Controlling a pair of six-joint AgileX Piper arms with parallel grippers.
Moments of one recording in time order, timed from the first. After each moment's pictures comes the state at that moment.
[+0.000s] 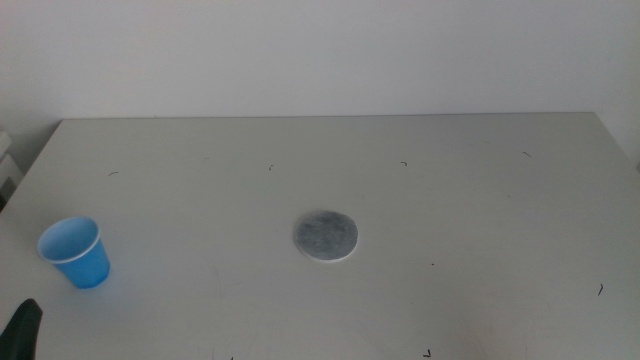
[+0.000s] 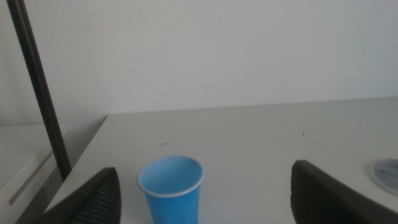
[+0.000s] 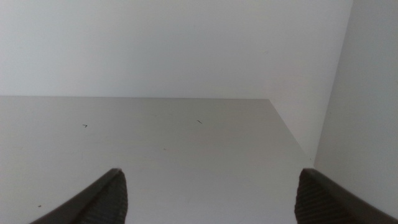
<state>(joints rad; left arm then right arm) -0.03 -0.01 0.03 0.10 0.08 -0.10 -0.05 -0.02 0.03 -0.03 0.14 0.03</state>
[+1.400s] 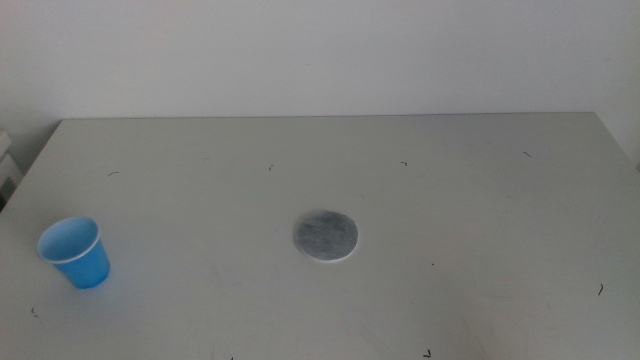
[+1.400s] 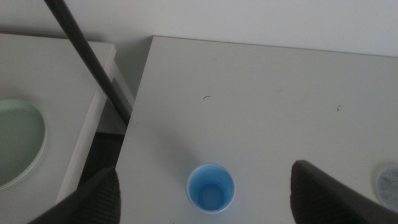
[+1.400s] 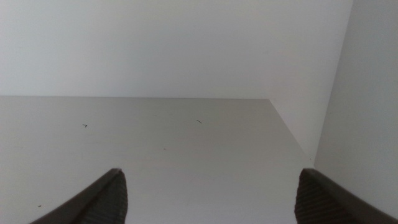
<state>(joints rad) -0.03 1.06 -1.46 0.16 1.15 -0.17 -0.05 -0.02 0.03 -0.03 0.14 0.03</state>
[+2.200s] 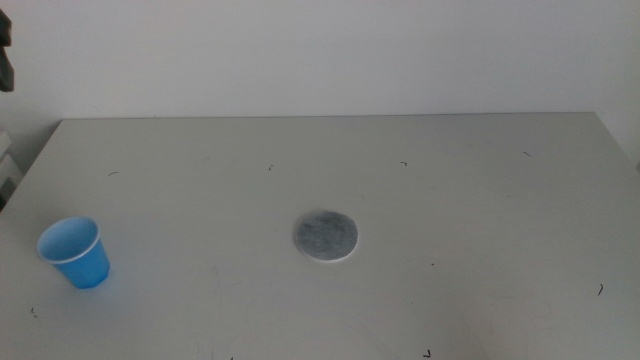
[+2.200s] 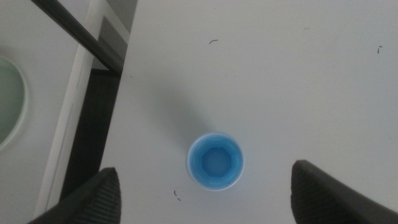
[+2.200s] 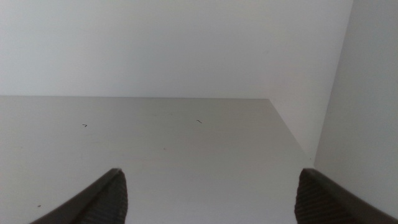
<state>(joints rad) -0.01 1.34 -1.56 0.16 1.26 -0.13 -0.05 -0.02 0.03 -0.03 0.14 0.03</state>
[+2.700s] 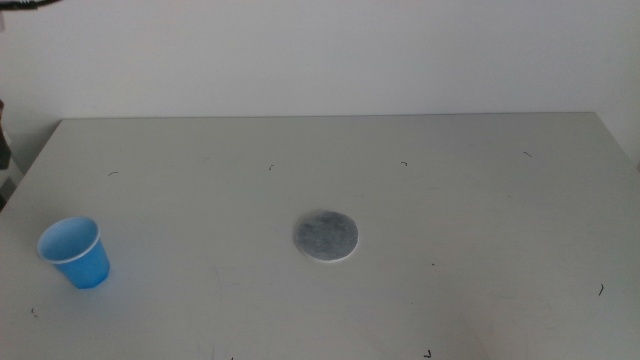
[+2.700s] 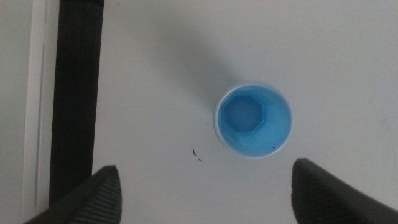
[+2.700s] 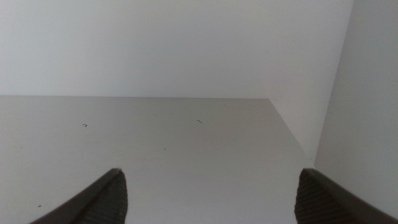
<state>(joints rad) 0.23 1.49 -1.47 -0.04 1.25 0.15 -0.05 -0.02 0.03 -0.03 0.14 0.03</state>
